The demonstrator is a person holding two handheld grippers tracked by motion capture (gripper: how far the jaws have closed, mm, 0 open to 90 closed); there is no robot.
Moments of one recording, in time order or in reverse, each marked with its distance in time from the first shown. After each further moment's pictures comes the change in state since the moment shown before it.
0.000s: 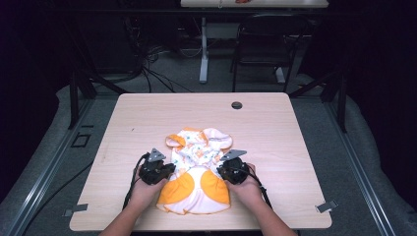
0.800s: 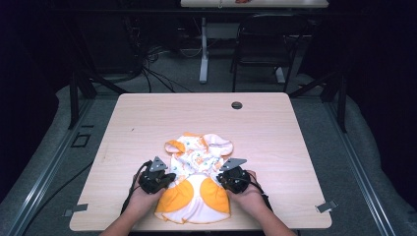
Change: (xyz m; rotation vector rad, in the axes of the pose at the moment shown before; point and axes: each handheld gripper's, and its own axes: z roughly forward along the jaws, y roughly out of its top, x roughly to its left) left arm -0.016 -0.016 -0.012 0.046 -0.048 0.075; right arm 0.017 -0.016 -0.014 0.009 0.045 -0.076
